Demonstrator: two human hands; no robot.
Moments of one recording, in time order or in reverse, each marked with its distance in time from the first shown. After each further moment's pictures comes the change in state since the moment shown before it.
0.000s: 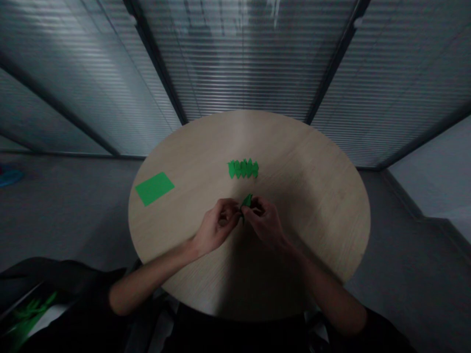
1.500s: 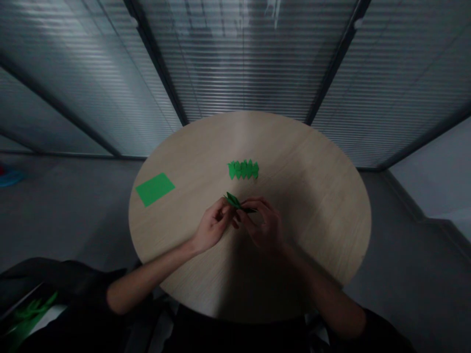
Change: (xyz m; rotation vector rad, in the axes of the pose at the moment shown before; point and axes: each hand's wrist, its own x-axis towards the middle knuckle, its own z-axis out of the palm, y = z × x) left_hand 0.011 0.006 0.000 -0.480 -0.025 -0.106; right_hand -0.012 -0.002 0.006 -0.212 0.145 -0.478
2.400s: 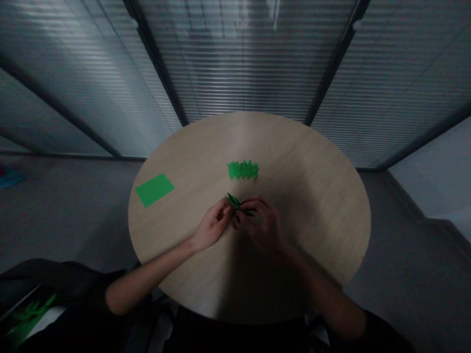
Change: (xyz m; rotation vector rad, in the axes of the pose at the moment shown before) left_hand 0.002 -0.004 -0.004 0.013 -0.058 -0.071; right_hand 0.003 0.004 -0.003 0.010 -0.068 0.016
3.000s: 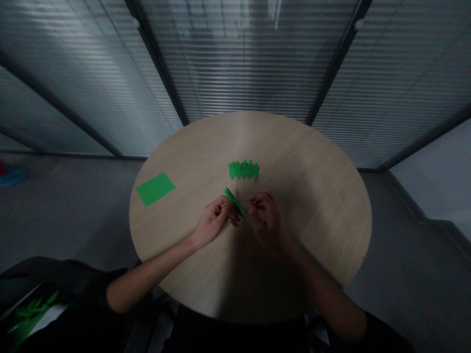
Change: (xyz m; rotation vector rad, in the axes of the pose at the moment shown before) left_hand 0.005 -0.002 0.000 -0.096 0.093 -0.094; right_hand 0.003 0.002 -0.005 -0.082 0.062 0.085
